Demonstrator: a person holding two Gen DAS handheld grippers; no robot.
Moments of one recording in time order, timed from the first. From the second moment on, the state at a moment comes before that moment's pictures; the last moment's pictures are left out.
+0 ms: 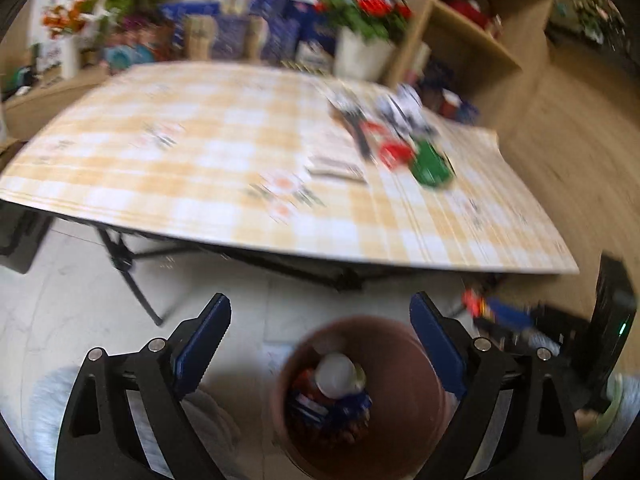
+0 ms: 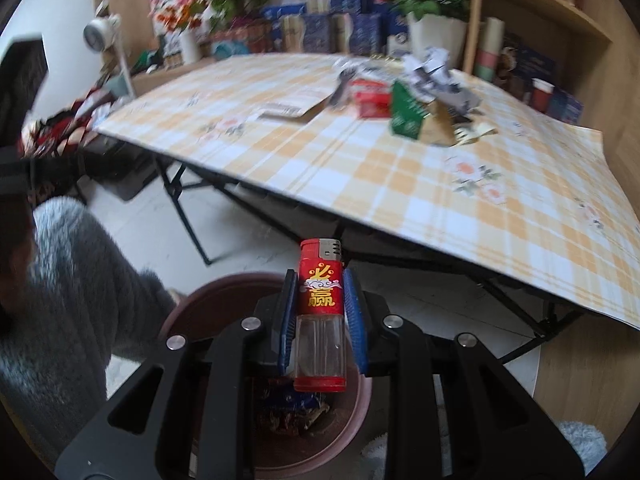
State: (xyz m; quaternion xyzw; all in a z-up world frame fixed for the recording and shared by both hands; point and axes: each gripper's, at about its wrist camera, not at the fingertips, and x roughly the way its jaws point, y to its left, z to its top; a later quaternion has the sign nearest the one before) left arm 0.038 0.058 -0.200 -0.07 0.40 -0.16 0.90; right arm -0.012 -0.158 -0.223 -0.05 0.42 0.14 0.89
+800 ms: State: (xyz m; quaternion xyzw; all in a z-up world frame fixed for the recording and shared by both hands) left arm 0.053 0.101 -0.225 -0.15 0.42 -0.08 0.89; right arm -0.001 -0.118 -0.311 -0.13 0.60 0.17 0.77
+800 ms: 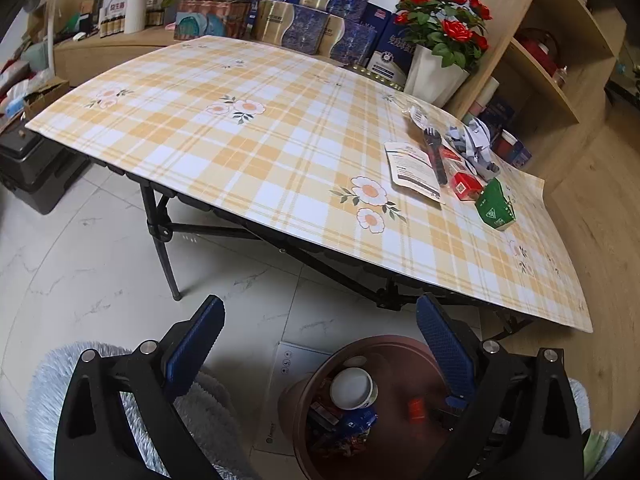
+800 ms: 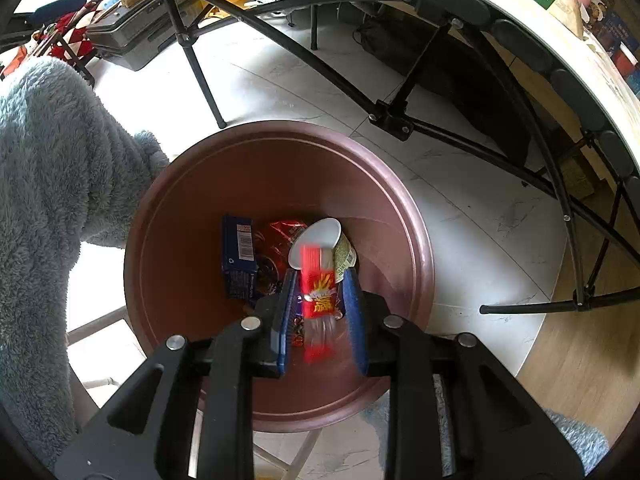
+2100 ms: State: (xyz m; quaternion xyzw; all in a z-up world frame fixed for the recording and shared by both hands) left arm 0.104 0.046 -0.206 -0.06 0.43 -0.12 0.89; right arm 0.007 -0.220 -0.185 -0.03 0.35 -0.01 0.93
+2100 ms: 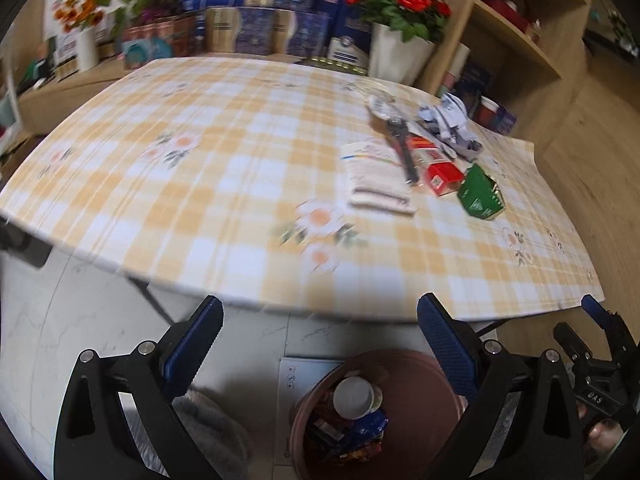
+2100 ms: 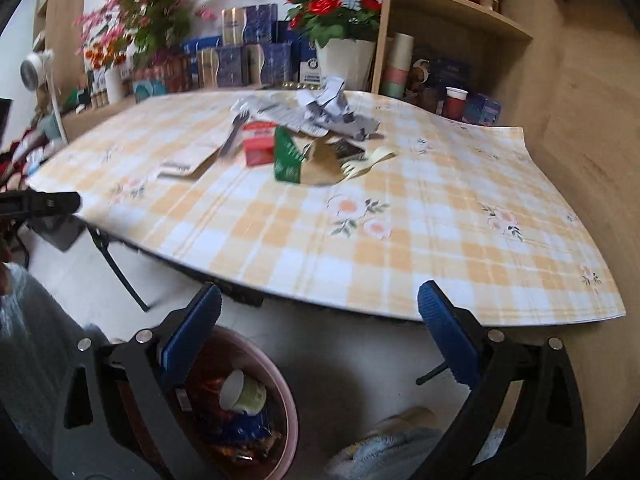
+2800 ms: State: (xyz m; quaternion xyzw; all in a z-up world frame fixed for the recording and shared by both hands) left arm 0.251 -0.046 -0.228 0.01 0.49 -0.14 0.86; right arm 0.040 -0.259 -0.201 0.08 0.37 0.00 0.92
